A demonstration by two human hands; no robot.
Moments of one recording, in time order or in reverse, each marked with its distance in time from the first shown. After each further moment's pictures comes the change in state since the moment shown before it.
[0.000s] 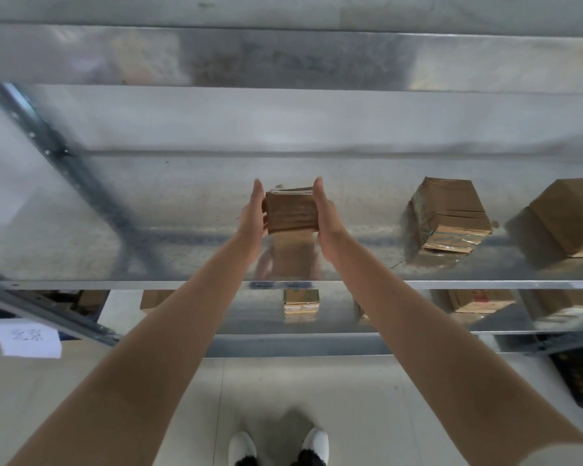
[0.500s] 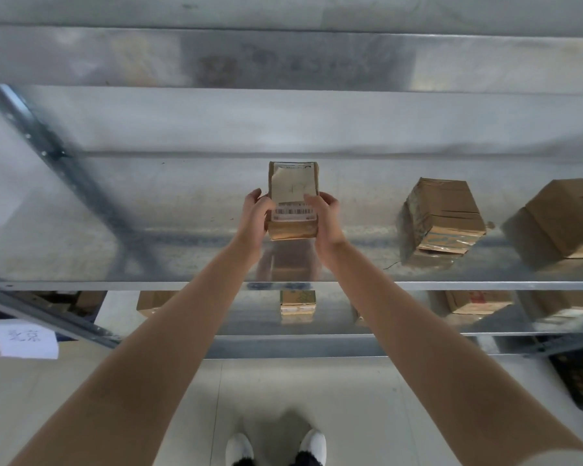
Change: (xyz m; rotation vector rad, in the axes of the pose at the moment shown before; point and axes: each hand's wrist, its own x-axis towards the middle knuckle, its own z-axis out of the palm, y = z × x) left_hand -0.013 0.002 0.011 0.040 0.004 0.089; right_hand -0.010 0.002 -0.014 0.168 -0.060 -0.107
